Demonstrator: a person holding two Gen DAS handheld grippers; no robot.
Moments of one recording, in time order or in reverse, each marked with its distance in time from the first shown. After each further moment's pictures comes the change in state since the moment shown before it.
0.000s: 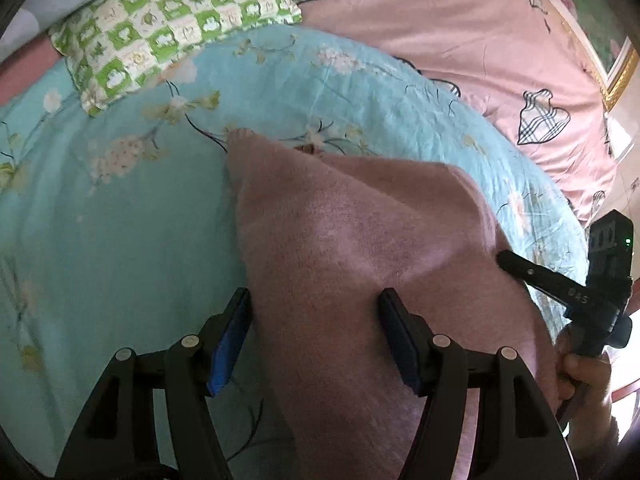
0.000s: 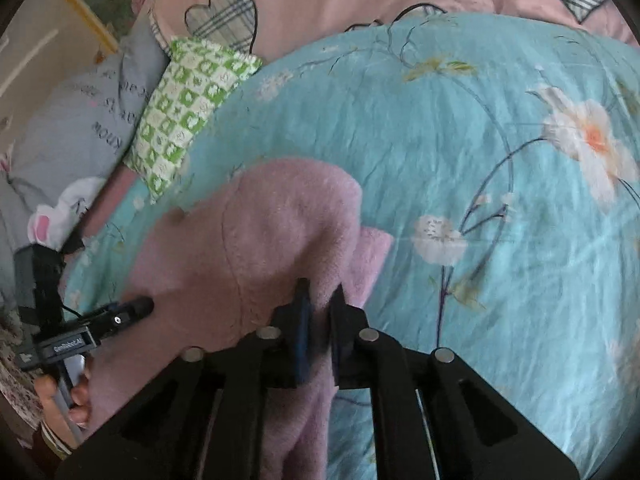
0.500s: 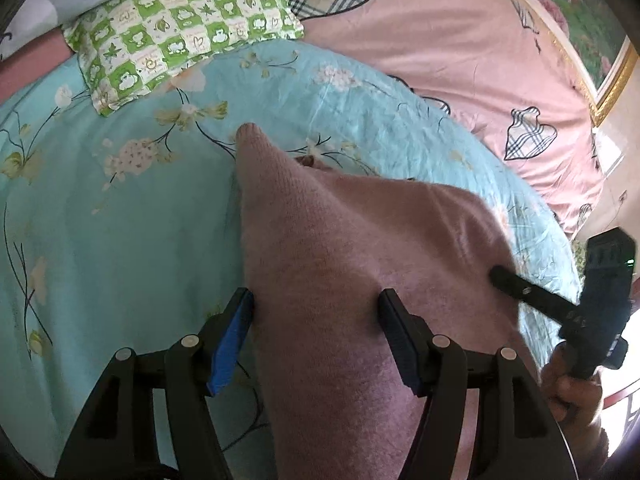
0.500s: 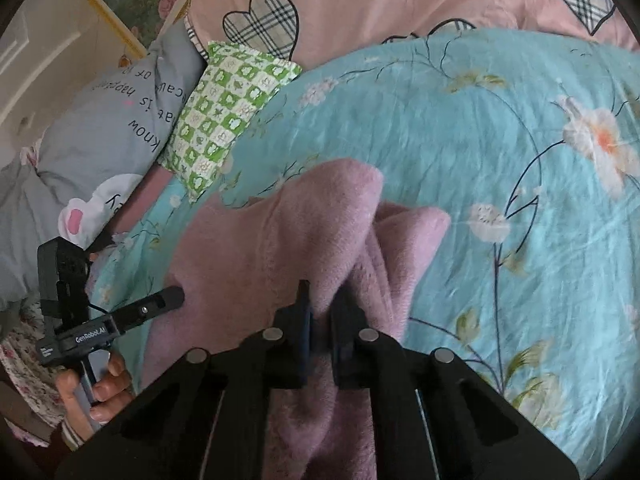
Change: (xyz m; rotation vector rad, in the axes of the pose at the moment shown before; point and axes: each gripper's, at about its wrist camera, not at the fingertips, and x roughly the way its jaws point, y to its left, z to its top) left arm -0.013 0.009 -0.003 -0.032 -0.033 -0.054; right arm -0.019 0.042 -0.015 -0.033 -0.032 0.062
